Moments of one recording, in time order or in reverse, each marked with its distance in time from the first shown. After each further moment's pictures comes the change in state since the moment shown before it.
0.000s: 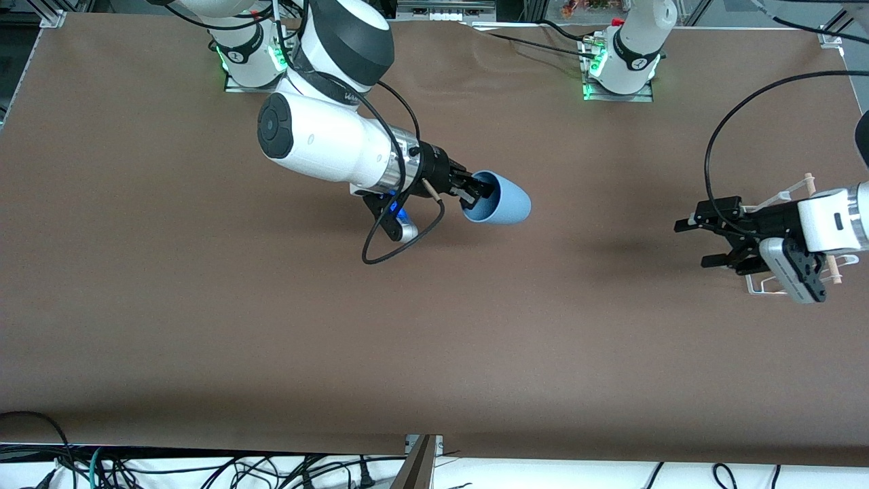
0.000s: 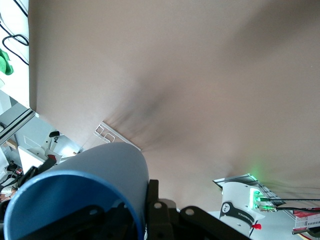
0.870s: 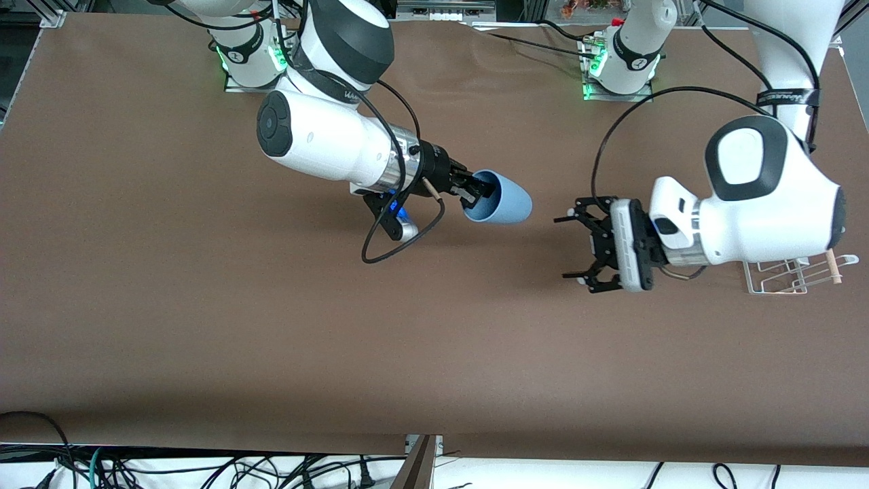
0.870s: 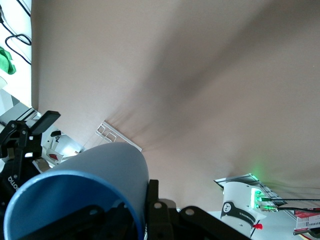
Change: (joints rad) left arm -0.038 0.062 -0.318 0.003 -0.087 0.214 0.444; right arm 0.001 0.000 -0.001 0.005 0.000 0.001 0.000
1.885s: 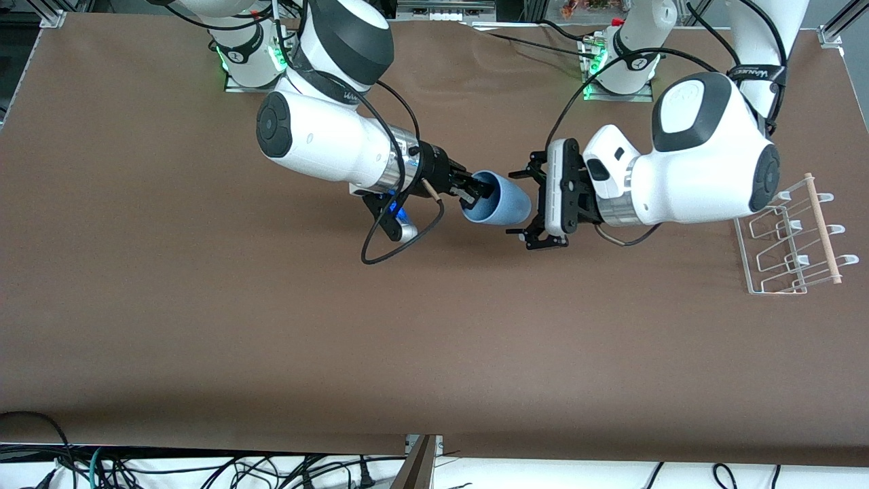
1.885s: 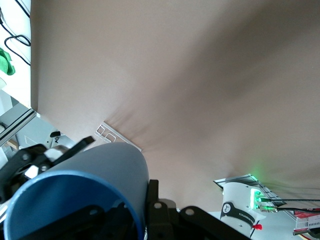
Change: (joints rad) left arm -0.004 -0.037 -0.163 0.002 0.093 -0.017 -0.001; right arm 0.001 0.001 -0.003 0.000 0.000 -0.003 0.000
